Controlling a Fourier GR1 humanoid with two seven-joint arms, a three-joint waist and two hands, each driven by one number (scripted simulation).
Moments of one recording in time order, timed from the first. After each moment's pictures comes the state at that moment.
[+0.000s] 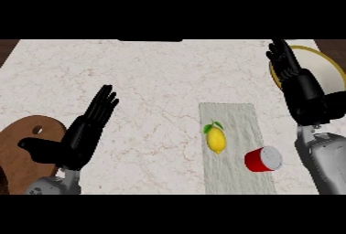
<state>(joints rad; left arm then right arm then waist) -0.10 0.30 -0.29 -1.65 0.37 0.13 0.02 -0.39 -0.37 0.14 -1.58 -0.13 -0.15 0.10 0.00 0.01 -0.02</state>
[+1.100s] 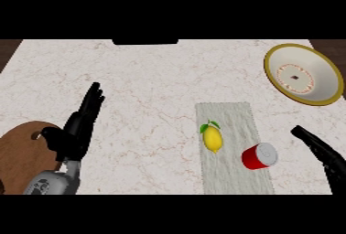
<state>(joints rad) -0.14 0.29 -0.24 -1.53 0.19 0.27 0.03 0.29 -0.50 0.15 -2.06 -0.08 -0.07 -0.31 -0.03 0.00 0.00</state>
